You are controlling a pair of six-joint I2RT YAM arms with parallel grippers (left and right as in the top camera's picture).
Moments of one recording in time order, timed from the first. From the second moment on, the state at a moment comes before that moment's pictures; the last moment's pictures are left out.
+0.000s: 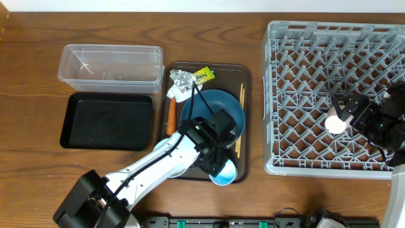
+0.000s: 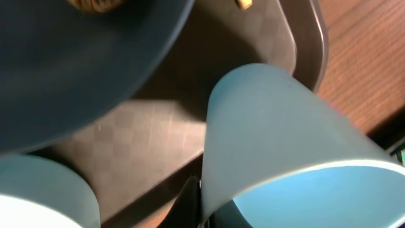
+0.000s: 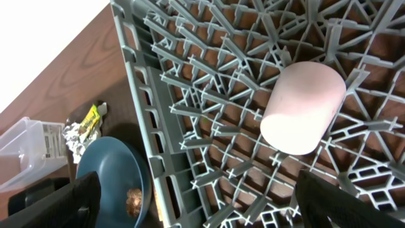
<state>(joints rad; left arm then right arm) -0.81 1.57 1.04 -0.95 0.23 -0.17 -0.45 1.11 1.16 -1.03 -0.45 0.25</state>
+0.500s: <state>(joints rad) -0.55 1.38 1.36 -1.01 0.44 -0.17 -0.36 1.11 1.16 -1.03 -0.86 0.03</state>
